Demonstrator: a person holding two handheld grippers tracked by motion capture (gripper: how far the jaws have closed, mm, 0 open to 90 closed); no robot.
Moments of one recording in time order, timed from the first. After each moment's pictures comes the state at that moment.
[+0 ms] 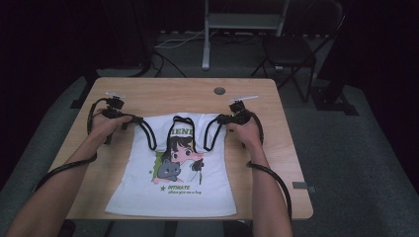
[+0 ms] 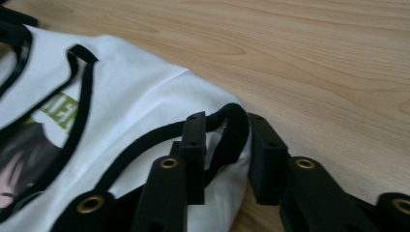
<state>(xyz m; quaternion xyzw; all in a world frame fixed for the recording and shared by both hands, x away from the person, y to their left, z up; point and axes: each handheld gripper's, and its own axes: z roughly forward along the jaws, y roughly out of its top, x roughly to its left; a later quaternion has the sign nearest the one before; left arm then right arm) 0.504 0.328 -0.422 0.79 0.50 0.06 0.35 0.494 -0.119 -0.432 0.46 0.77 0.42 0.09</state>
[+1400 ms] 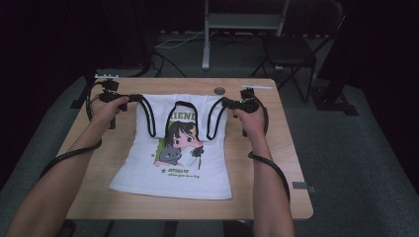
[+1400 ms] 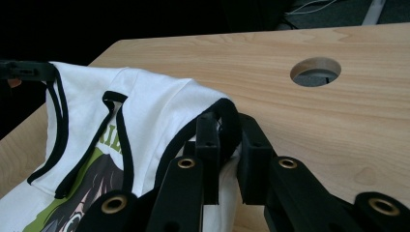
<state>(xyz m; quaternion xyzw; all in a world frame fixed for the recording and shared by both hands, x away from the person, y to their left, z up) 0.517 0.322 -0.367 0.72 0.48 0.09 0.48 0.502 -0.140 -0.390 0.48 0.70 0.52 0.09</state>
